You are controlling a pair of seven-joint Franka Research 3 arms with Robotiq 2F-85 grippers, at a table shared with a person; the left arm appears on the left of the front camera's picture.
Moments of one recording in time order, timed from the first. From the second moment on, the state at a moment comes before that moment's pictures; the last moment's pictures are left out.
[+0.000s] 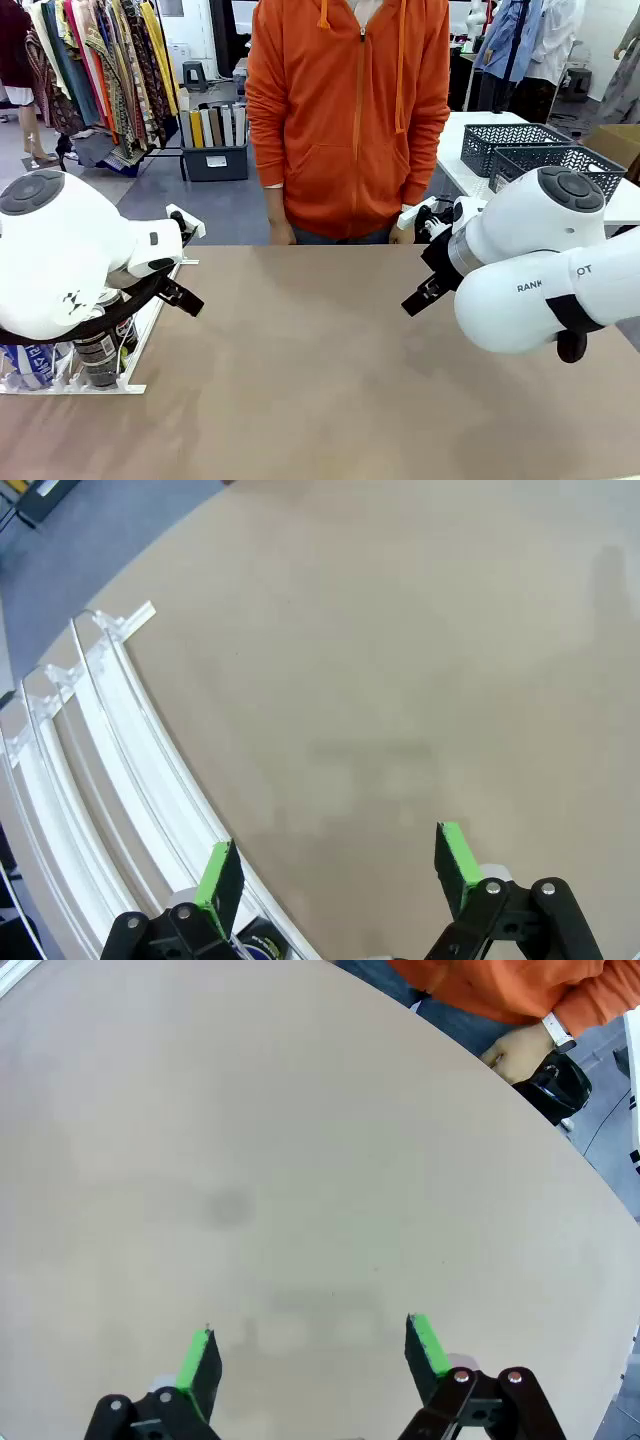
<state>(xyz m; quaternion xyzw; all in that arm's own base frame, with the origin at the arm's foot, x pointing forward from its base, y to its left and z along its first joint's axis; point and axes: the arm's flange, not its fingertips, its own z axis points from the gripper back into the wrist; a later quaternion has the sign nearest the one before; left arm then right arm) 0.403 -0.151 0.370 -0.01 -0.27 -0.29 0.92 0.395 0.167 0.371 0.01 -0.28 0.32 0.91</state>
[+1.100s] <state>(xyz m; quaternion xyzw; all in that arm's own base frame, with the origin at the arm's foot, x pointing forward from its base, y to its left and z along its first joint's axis) 0.403 -0.151 0.370 -0.01 -0.27 -0.29 0.92 0.395 0.167 0.371 0.01 -0.28 0.32 0.91</state>
